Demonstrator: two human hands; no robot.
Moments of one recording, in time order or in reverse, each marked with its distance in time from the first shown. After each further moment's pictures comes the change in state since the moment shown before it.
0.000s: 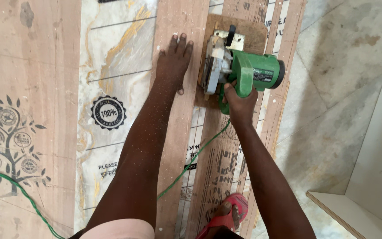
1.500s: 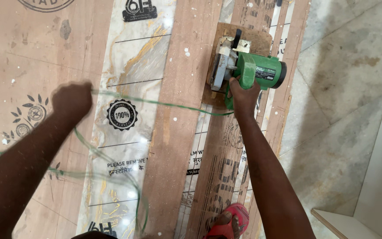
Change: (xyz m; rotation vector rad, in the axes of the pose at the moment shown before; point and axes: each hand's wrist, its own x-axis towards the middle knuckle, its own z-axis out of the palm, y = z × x) left_hand -0.210 -0.203 -0.004 0.131 -0.118 -0.542; right_hand 0.038 -0.007 0.008 0.083 0.000 -0.042
